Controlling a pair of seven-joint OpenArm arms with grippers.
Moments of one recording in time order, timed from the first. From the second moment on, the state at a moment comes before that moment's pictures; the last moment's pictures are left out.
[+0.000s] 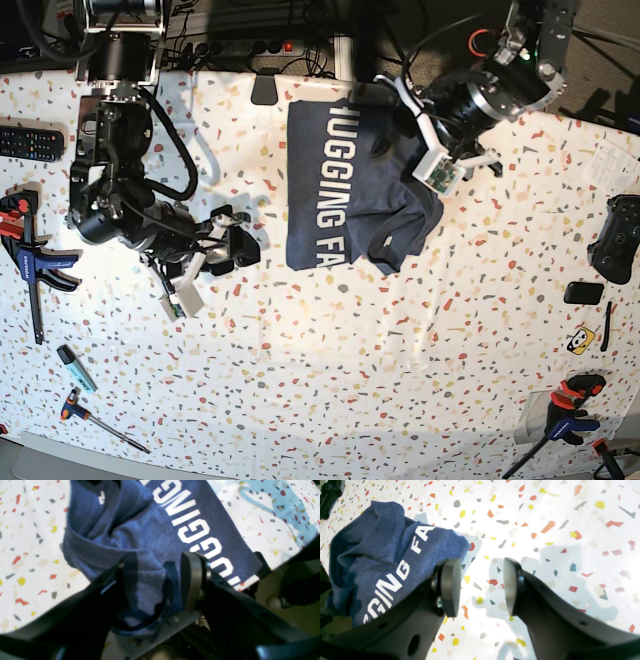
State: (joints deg) left arm 20.8 -14.0 13.7 116.1 -15.2 -19.0 39.4; right arm 6.6 12.0 7.4 92.8 34.6 34.2 -61.4
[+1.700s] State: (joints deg) left arm 31.3 -13.2 10.0 118.3 -9.7 -12.6 27.7; right arm 6.3 11.8 7.4 92.8 37.2 34.2 -61.8
